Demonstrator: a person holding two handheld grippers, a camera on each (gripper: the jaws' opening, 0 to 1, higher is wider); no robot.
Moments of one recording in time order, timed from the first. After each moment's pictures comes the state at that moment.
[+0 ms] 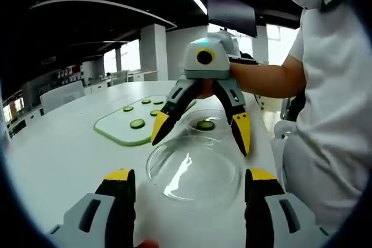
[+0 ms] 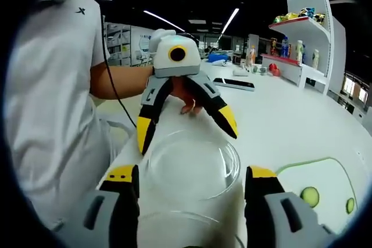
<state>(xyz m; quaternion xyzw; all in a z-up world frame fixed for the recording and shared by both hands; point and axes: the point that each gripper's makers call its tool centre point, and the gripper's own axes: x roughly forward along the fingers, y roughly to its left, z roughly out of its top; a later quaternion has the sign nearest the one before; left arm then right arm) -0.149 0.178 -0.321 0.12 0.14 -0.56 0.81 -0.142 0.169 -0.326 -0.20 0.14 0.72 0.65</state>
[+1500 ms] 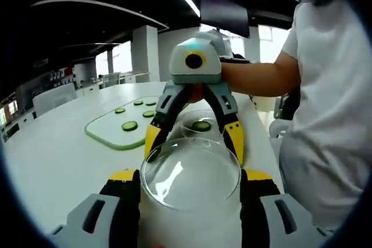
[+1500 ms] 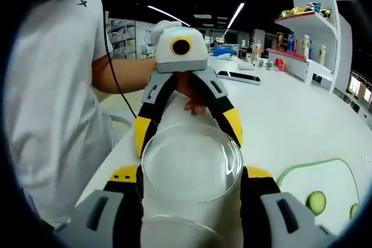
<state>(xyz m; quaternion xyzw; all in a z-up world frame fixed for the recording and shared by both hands) -0.148 0.163 -0.325 0.12 0.13 -0.59 0.79 -0.139 0.178 -0.339 -0.21 0.15 0.73 0.63</state>
